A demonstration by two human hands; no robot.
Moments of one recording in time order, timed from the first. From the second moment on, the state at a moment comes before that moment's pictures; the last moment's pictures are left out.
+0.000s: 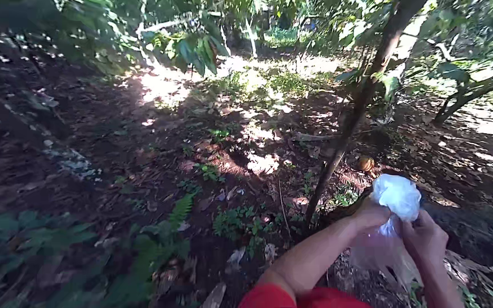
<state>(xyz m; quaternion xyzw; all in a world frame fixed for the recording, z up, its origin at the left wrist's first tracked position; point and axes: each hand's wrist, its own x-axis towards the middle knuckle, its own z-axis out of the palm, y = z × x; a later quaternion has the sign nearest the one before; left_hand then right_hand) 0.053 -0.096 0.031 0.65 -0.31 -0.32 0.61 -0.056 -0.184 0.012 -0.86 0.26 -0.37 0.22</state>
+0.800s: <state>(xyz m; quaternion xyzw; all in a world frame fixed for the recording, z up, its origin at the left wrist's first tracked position) 0.053 -0.110 0.035 0.71 -0.41 -0.19 0.54 -0.066 -0.188 0.019 -0.88 0.23 -0.39 0.13</state>
